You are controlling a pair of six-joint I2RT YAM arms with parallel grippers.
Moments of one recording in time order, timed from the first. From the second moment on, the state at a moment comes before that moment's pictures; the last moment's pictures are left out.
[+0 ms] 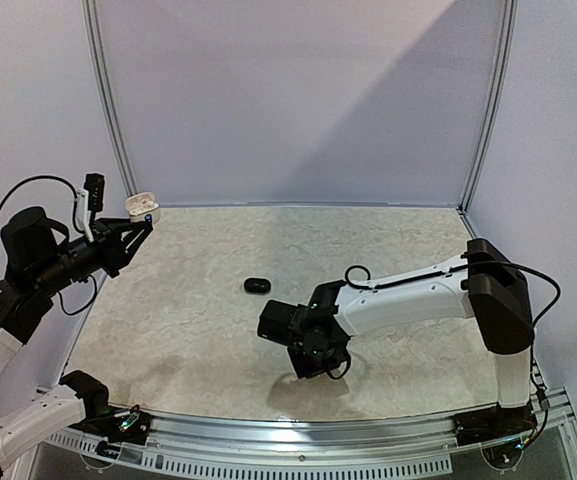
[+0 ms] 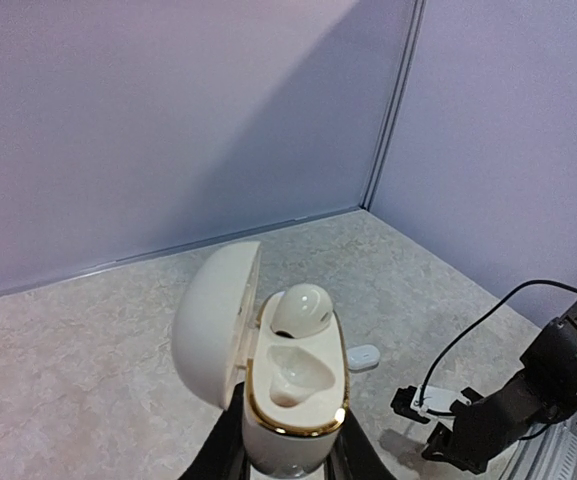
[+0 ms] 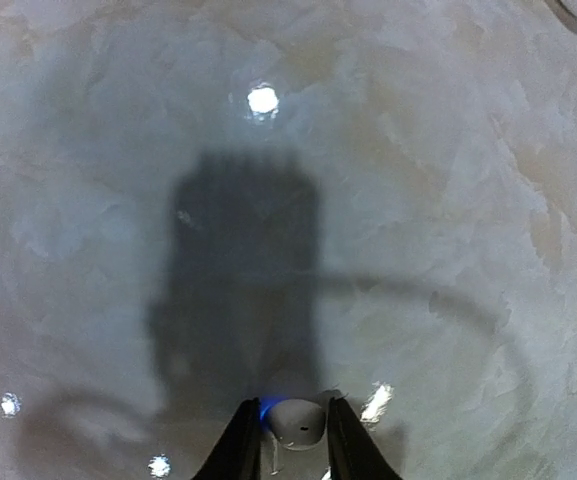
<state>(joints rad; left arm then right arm) -0.33 0.60 0.74 -0.25 0.35 -0.17 1.24 2.10 1.50 -0.90 0.24 0.90</state>
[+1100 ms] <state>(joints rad) -0.33 0.60 0.74 -0.25 0.36 -0.14 1.16 2.21 1.71 -1.12 0.06 0.94</state>
